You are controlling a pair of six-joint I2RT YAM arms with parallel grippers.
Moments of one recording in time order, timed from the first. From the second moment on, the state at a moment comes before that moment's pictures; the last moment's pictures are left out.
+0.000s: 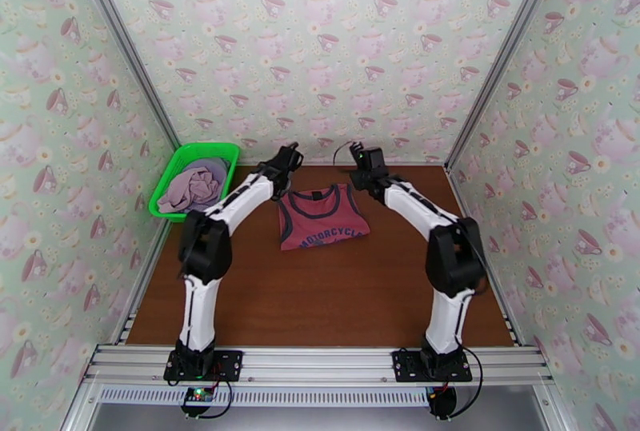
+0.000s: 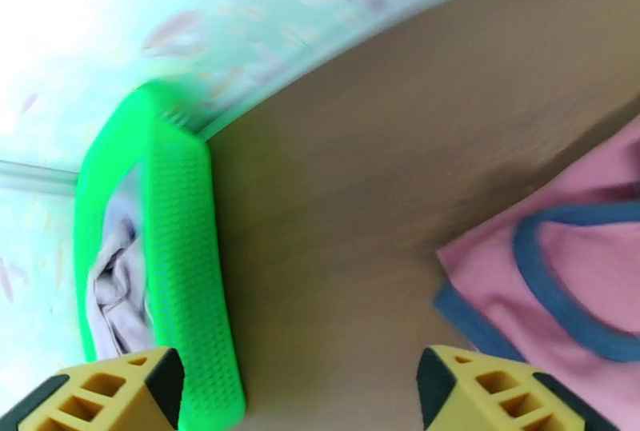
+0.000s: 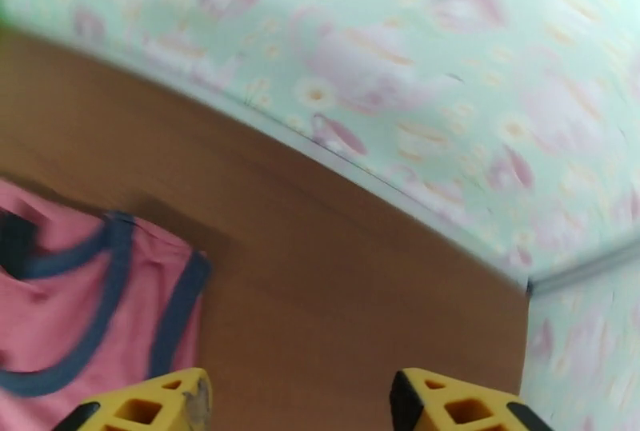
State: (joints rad) left arm -0.45 2.05 1.90 -0.77 -0.58 0.07; right arm 0.37 1.87 1.61 -0.39 0.25 -0.13
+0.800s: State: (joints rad) left arm -0.43 2.46 2.11 -0.86 -0.01 -0.31; right arm 0.42 2.24 1.71 -0.55 -0.11 0.44
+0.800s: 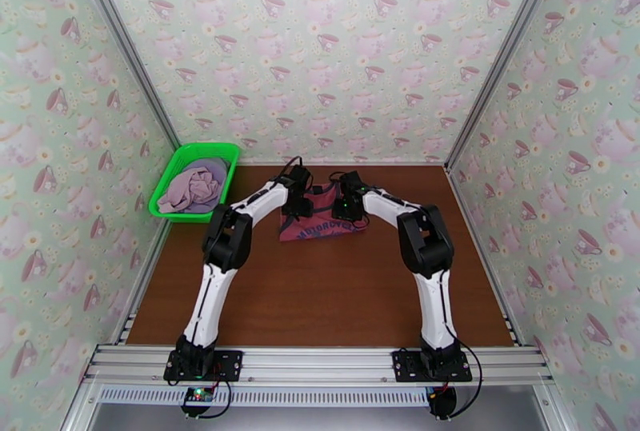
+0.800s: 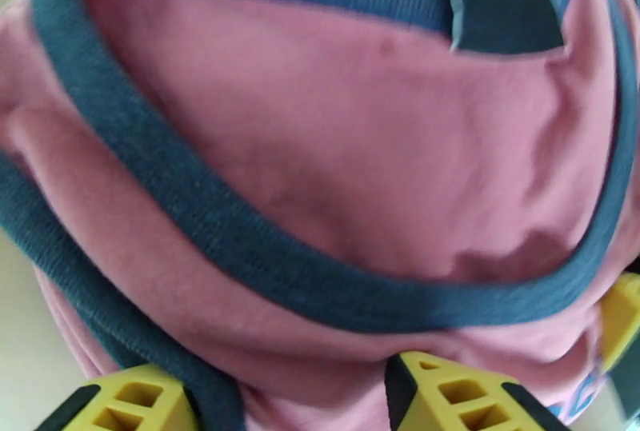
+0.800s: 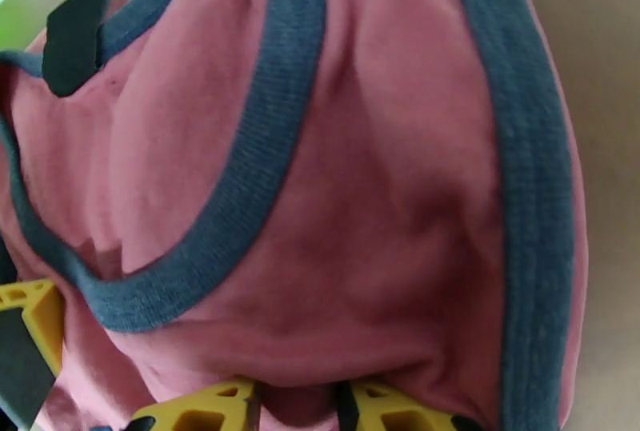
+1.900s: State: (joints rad) left arm -0.21 2.81 2.71 -0.82 0.27 -0.19; right arm 0.36 2.62 2.36 -0.72 -0.15 0.66
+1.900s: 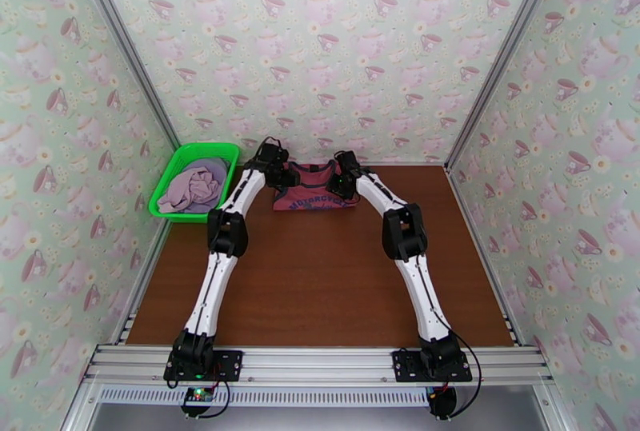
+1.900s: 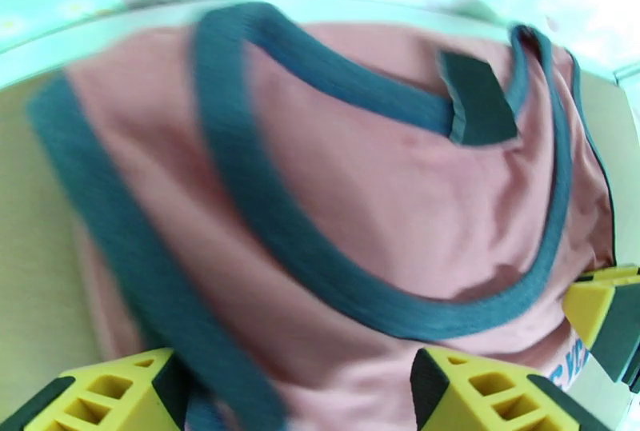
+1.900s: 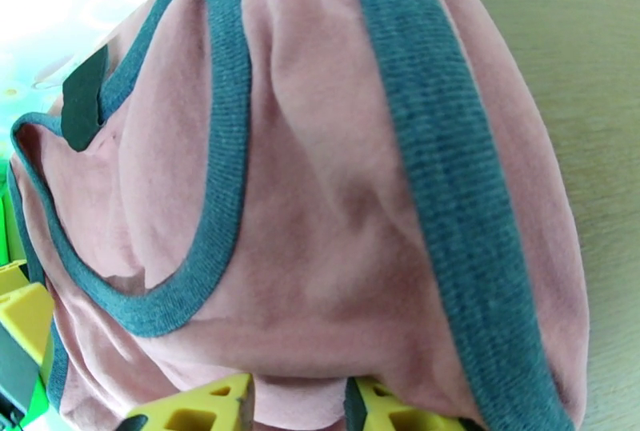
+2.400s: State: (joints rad) left arm -0.17 2.08 2.30 -0.86 0.08 -0.17; right arm 0.34 1.86 1.67 -0.60 -0.06 0.47
